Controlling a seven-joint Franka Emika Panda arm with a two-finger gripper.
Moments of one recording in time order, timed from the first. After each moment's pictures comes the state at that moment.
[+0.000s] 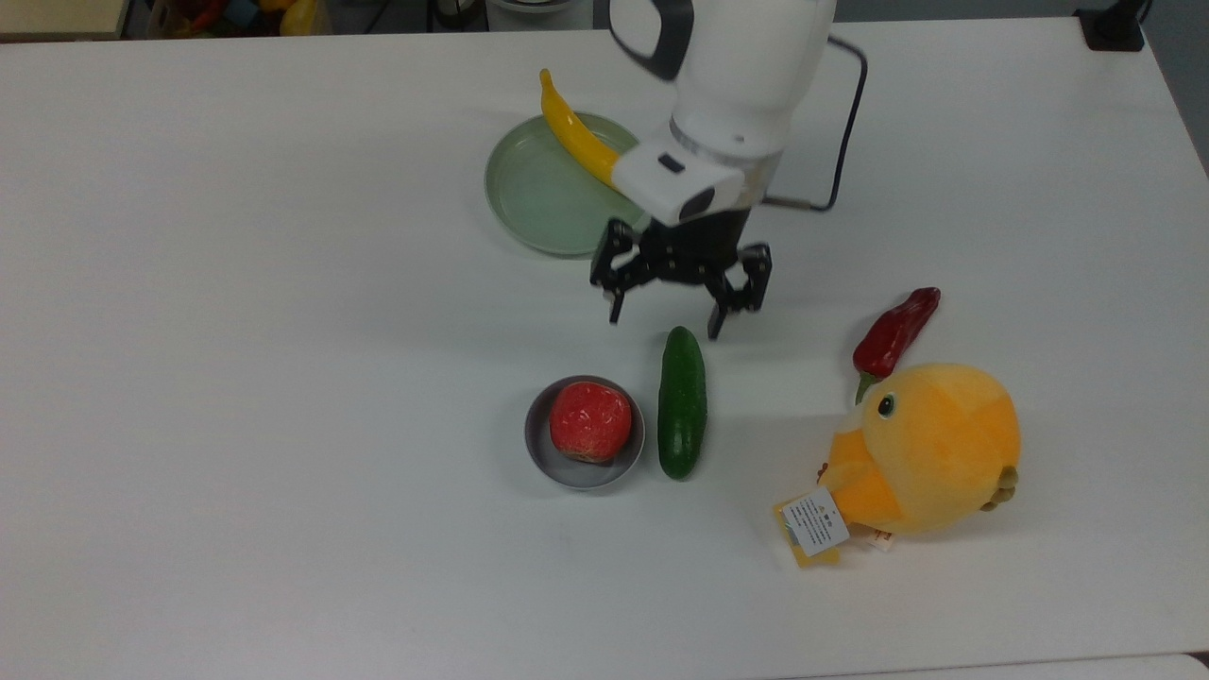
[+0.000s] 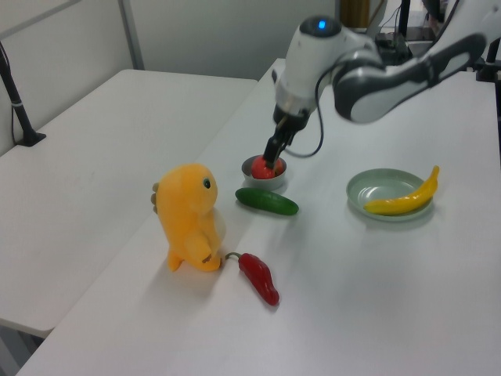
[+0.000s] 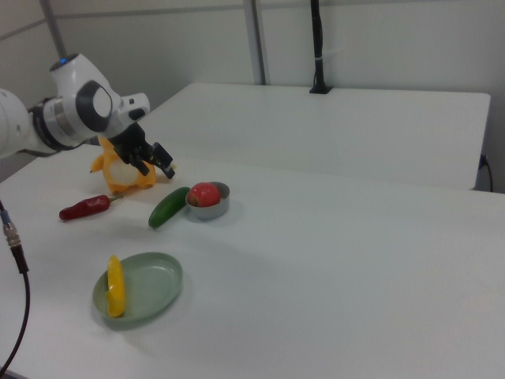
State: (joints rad) arm 0.21 0.45 0.15 -1.52 -0.41 2.21 0.55
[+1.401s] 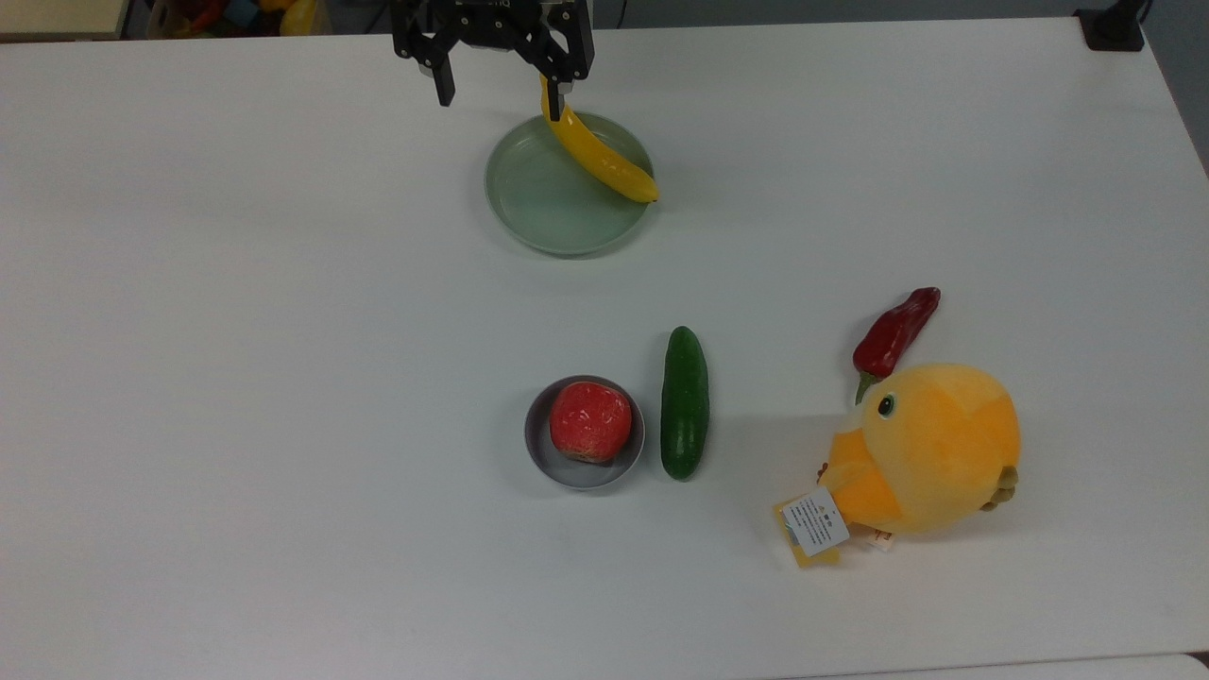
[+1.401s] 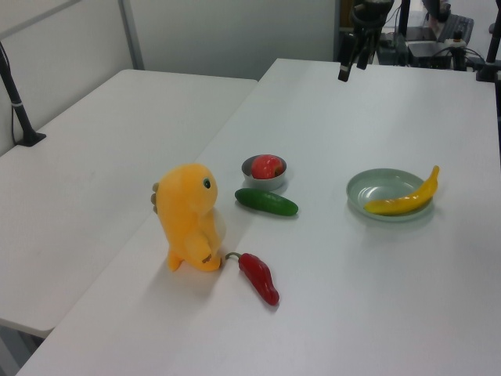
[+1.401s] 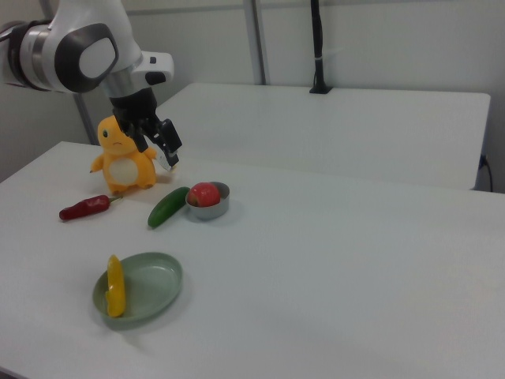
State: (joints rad) arm 0.15 0.01 -0.08 -1.74 0.02 1.95 0.22
